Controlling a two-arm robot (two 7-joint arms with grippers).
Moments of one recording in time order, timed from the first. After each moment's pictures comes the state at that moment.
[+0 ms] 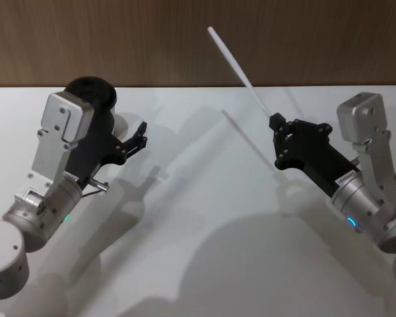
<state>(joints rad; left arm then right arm) -0.24 0.38 0.45 -1.63 -0.20 0.01 -0.01 0.06 0.38 -0.20 -1.77 0.19 0.07 0.27</state>
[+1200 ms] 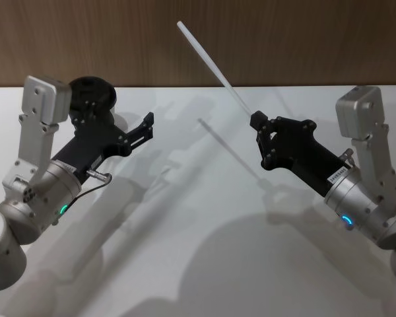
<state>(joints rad) -0.24 0.36 0.39 -1.64 -0.37 0.03 -0.14 0.08 0.40 -0.22 -1.78 0.29 0.07 0.38</state>
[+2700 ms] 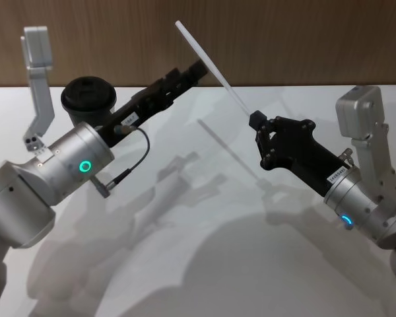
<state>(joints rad) -0.36 0.19 0.31 -1.54 -1.03 0.33 -0.50 0.08 0.40 -0.23 -1.78 0.29 0.06 0.38</state>
